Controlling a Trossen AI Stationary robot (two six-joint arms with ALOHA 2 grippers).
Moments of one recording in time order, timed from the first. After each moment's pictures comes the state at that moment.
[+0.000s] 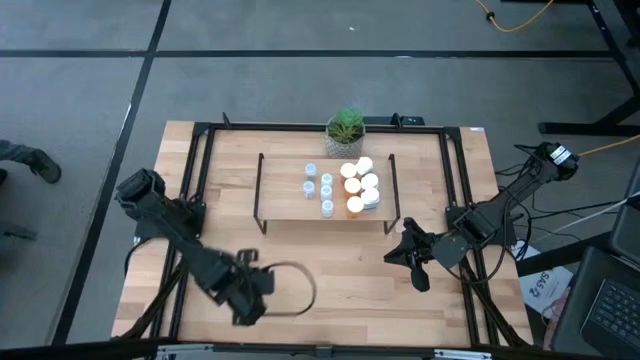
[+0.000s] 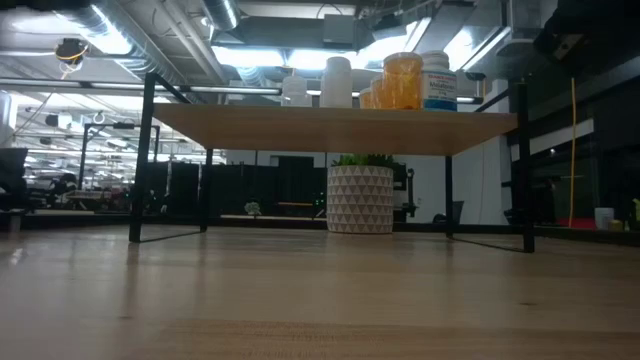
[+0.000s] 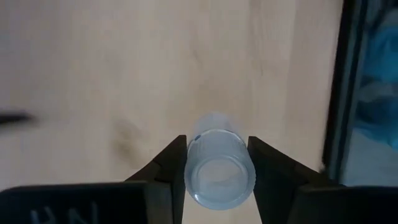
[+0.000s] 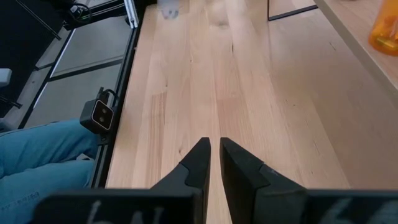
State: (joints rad) left arm -0.75 1.69 1.34 -1.00 -0.17 -0.84; right arm 0.67 1.05 0.68 -0.24 0.40 0.65
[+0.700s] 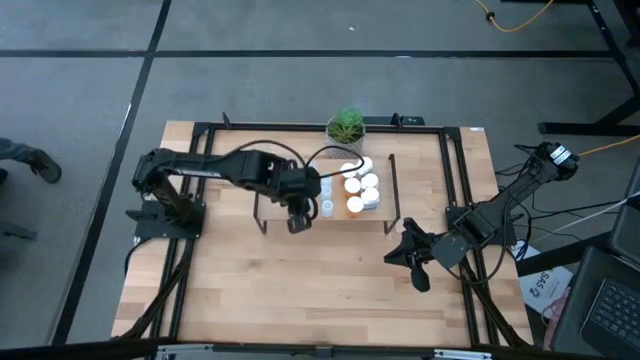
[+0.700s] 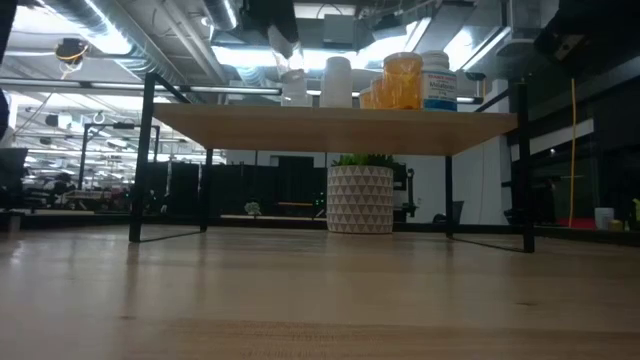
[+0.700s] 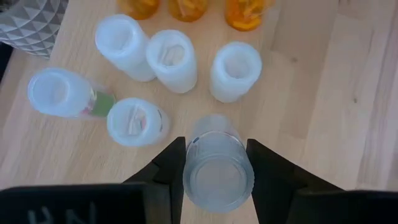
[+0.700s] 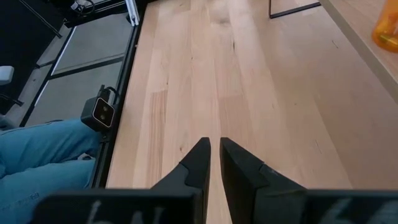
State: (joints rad) left arm -0.06 1.69 1.74 -1.15 -0.16 -0.33; right arm 0.67 1.05 0.68 -0.25 0.39 0.65
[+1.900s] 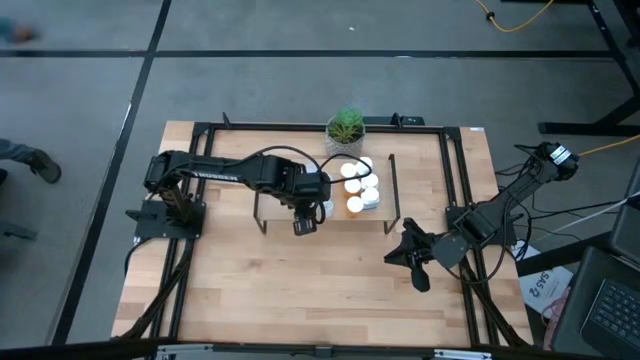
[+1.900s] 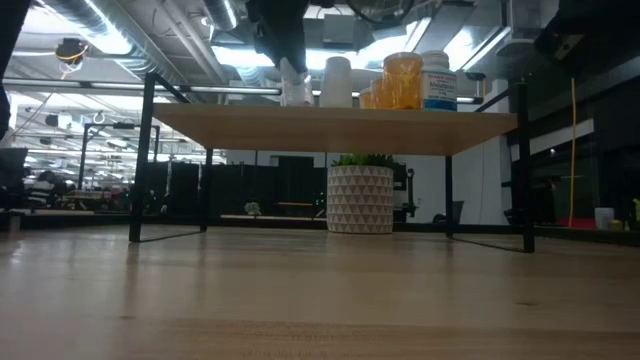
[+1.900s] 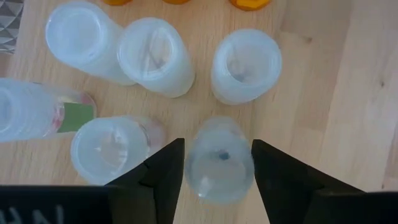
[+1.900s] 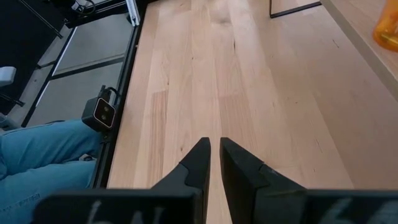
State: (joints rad) left arm -0.04 1.78 1.74 -1.14 -0.14 -0.26; right arm 0.67 1.05 0.68 -0.25 0.39 0.65
